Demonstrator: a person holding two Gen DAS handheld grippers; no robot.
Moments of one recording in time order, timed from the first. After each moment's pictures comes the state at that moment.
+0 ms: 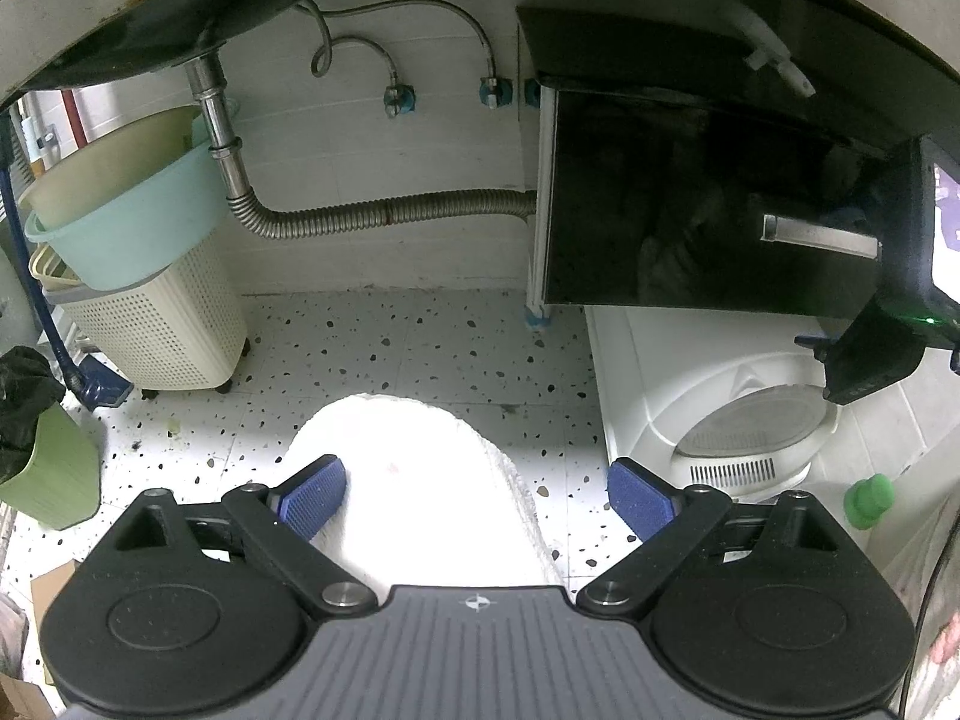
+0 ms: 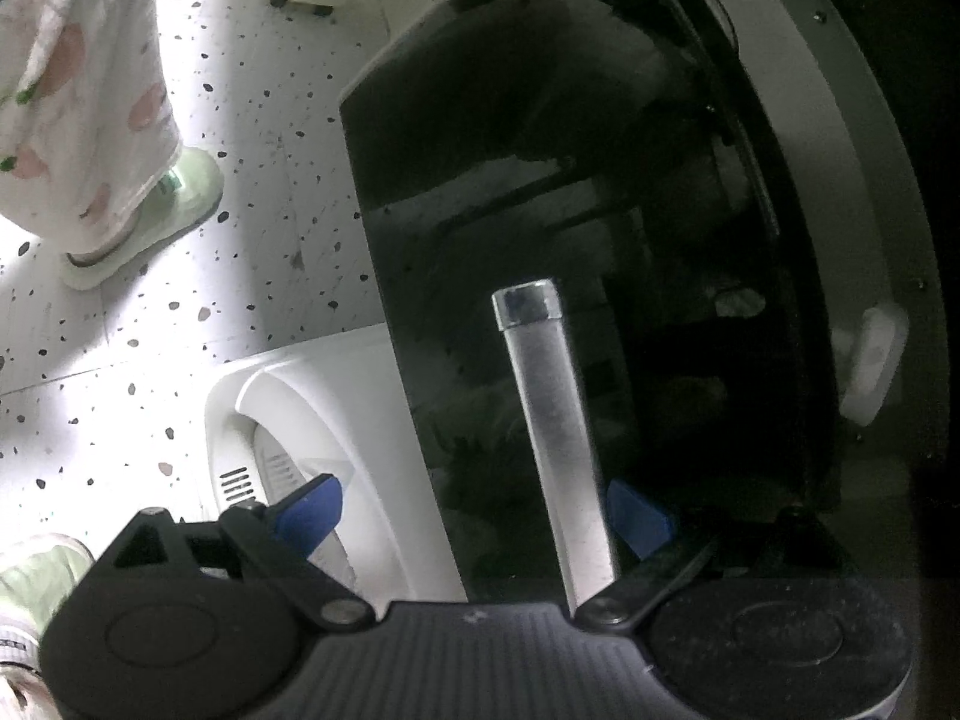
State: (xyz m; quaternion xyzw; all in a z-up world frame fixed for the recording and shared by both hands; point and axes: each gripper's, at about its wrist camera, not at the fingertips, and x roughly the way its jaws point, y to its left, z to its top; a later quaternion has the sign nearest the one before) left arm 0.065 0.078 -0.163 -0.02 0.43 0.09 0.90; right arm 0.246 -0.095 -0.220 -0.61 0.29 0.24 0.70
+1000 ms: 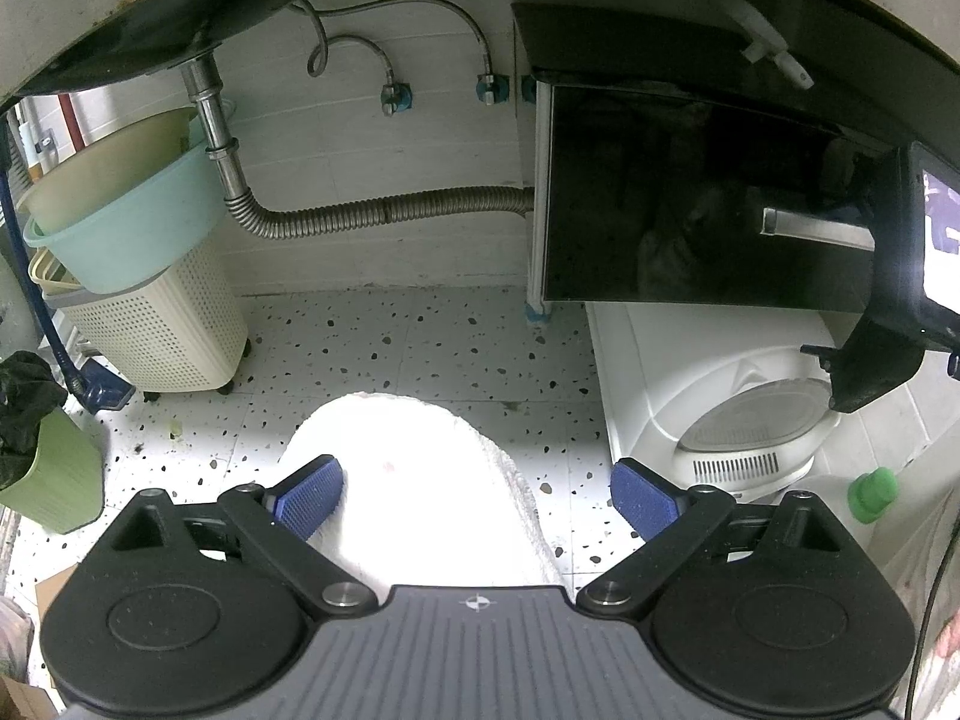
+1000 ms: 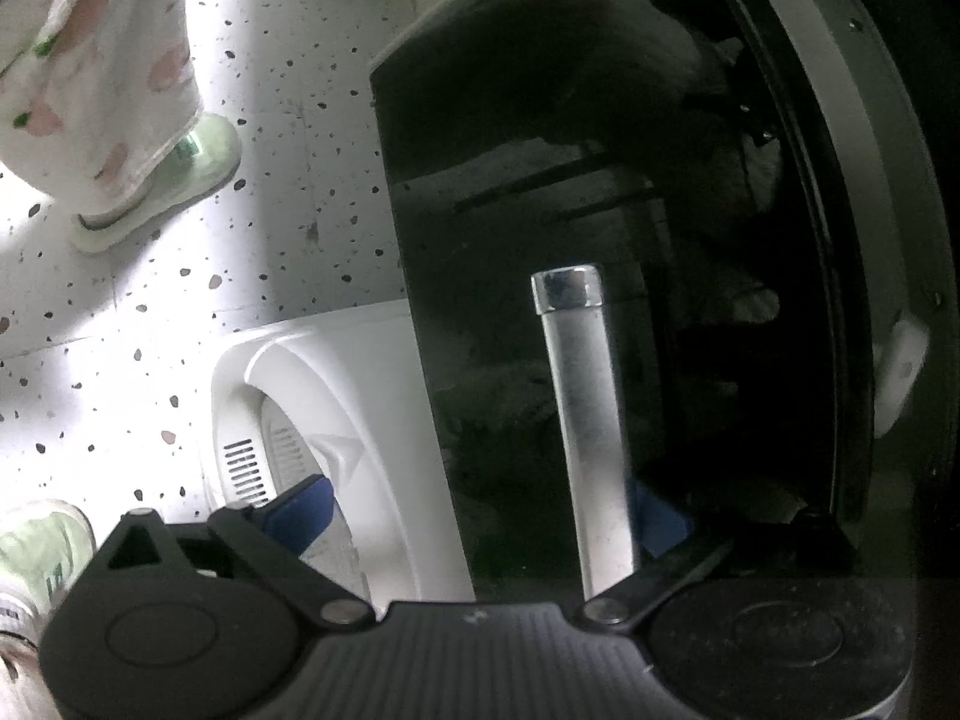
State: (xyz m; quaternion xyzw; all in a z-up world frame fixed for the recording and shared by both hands) left arm 0.068 0.077 -0.163 -0.01 0.43 0.09 0.90; right arm 0.246 -0.093 -0.229 -0.64 0.30 0.24 0.67
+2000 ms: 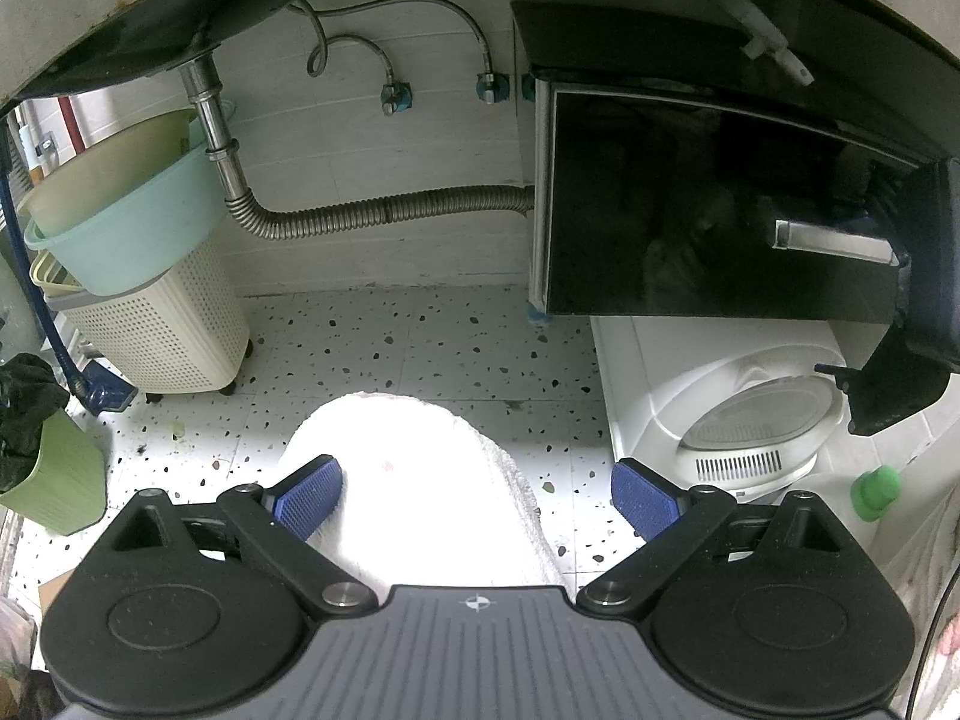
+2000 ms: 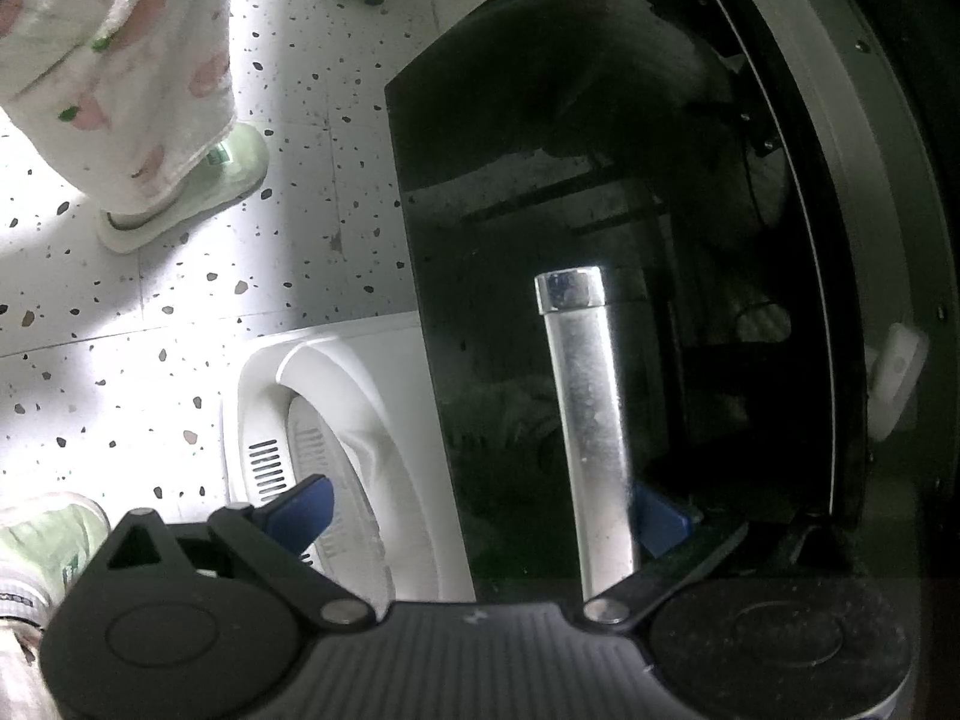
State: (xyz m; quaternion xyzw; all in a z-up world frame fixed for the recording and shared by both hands) left arm 0.069 0.079 -0.164 -0.01 0.43 0.09 0.90; right arm 0.229 -0.101 -0.222 -0.63 0.29 0.27 0.67
